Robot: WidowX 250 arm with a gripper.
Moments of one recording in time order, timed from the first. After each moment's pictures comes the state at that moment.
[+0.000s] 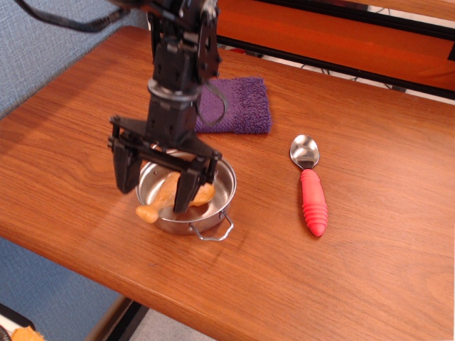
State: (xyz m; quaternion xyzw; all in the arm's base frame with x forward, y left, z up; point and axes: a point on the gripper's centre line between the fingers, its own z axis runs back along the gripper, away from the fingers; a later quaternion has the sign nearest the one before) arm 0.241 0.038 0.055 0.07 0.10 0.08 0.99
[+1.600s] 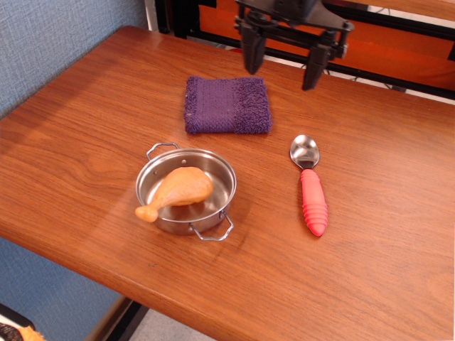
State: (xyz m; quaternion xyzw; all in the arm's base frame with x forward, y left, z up) arm 0.375 -0.031 0.119 0.04 -0.07 0.03 1.00
